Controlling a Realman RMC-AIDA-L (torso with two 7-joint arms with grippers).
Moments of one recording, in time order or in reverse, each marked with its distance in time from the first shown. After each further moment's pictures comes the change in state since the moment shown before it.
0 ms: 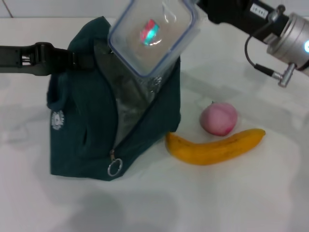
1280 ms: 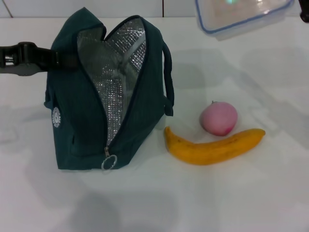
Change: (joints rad) left arm 0.021 0.034 -0.019 0.000 0.007 0.002 -0.001; right arm -0.230 -0.001 0.321 0.000 -0.001 -0.167 -0.027
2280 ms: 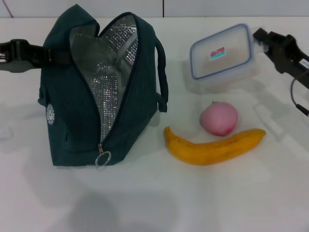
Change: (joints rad) left arm -0.001 0.022 -0.005 0.000 0.007 -0.004 0.006; right arm 0.011 0.002 0.012 0.063 -0.159 0.448 -0.135
